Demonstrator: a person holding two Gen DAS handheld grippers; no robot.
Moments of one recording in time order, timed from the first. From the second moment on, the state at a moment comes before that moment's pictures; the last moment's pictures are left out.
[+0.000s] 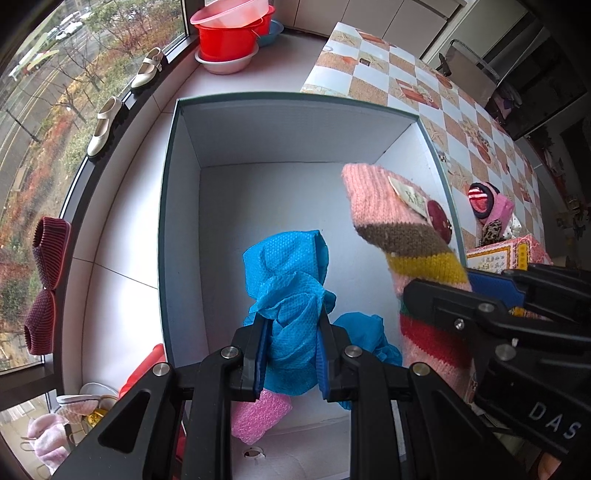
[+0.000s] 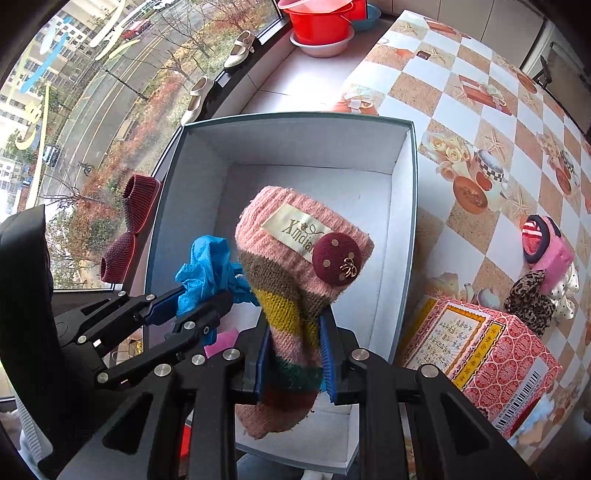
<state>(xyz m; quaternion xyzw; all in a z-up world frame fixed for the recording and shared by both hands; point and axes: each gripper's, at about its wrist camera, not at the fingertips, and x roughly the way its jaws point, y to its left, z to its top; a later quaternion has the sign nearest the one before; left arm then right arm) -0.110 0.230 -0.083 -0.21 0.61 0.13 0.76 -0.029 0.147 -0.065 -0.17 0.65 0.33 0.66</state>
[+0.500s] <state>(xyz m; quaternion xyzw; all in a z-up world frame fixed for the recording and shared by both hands) -0.123 0.230 -0.082 -0.21 0.59 0.15 0.76 -0.027 0.147 -0.055 -0.16 0.64 0.34 0.67</state>
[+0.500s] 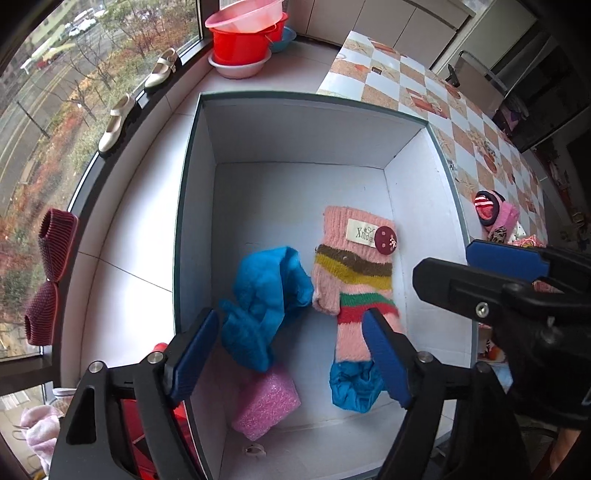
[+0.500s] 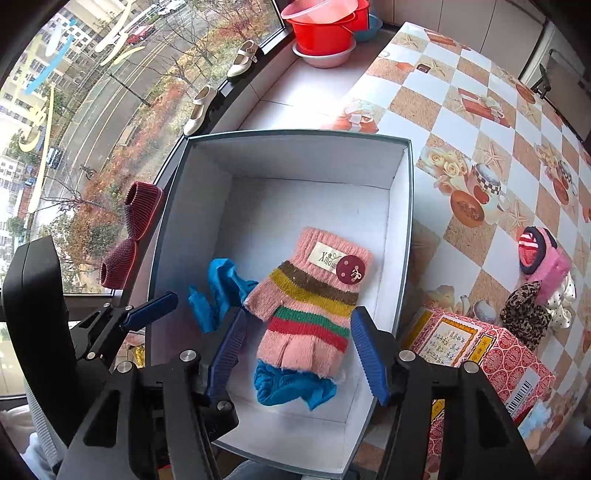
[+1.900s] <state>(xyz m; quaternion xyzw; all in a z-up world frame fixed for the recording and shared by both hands) -0.084 0.174 0.022 -0.24 0.57 0.09 0.78 0.008 0.005 0.060 0.03 0.60 0.31 0.74</state>
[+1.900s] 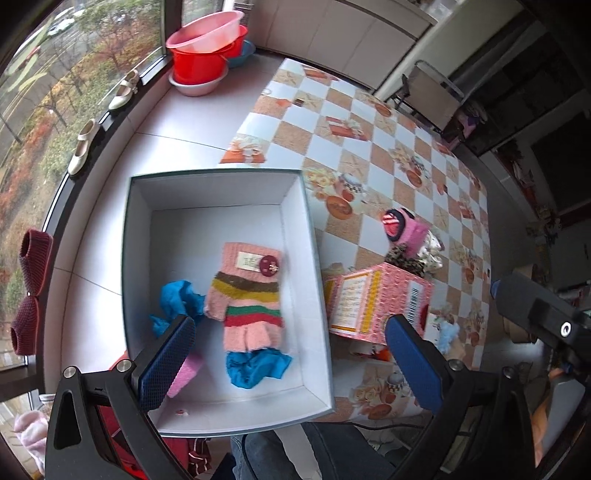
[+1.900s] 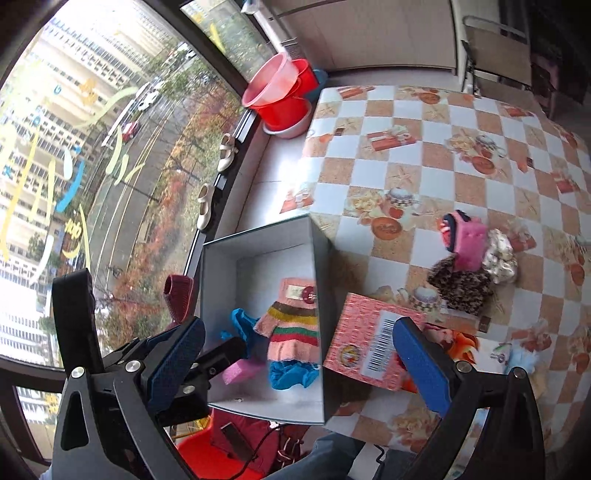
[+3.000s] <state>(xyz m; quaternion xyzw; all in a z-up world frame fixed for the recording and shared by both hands) 0.118 -0.046 -0.086 -0.12 0.70 0.07 0.70 0.063 -0.315 -0.089 0.22 0.69 0.07 0.69</state>
